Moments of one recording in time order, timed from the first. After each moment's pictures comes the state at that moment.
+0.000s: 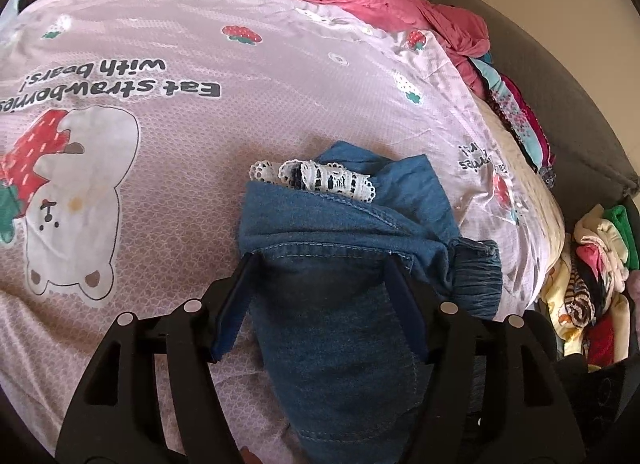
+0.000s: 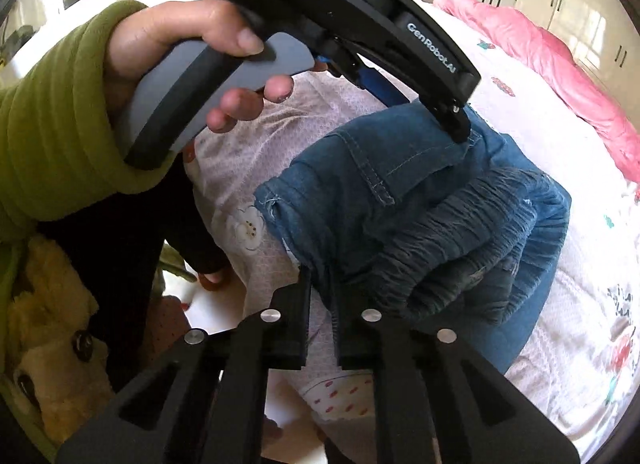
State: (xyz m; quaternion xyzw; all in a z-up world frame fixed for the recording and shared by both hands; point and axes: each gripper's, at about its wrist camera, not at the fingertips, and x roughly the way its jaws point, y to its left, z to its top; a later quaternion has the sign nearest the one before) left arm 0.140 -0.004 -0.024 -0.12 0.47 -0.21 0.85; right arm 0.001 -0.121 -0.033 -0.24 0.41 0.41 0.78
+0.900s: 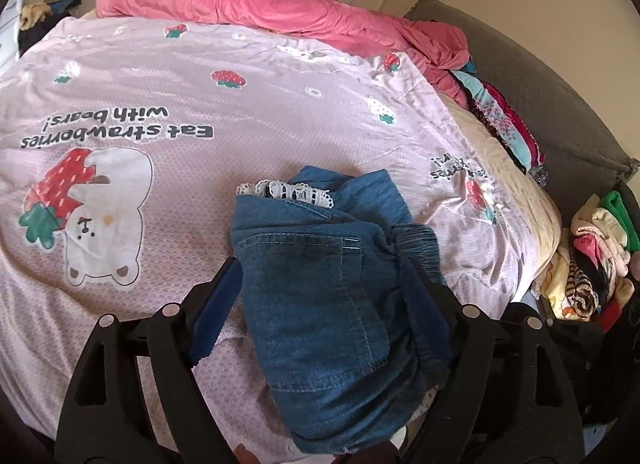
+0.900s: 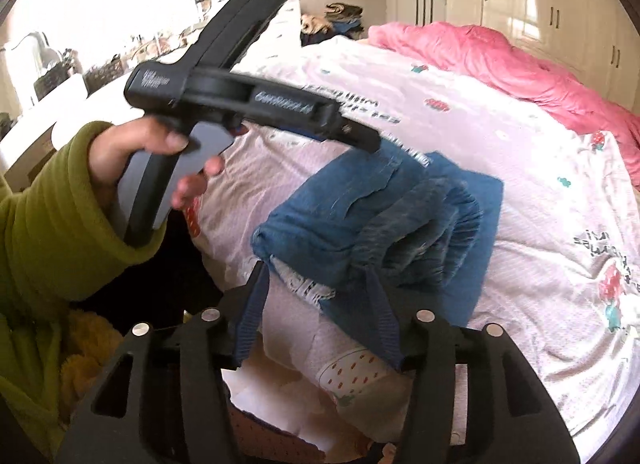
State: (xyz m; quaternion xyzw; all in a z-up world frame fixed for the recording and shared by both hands) left arm 0.099 -0.007 0.018 -0.09 0.42 -0.22 0.88; right arm -0.022 -0.173 0.028 -0.11 0.37 0.36 0.85
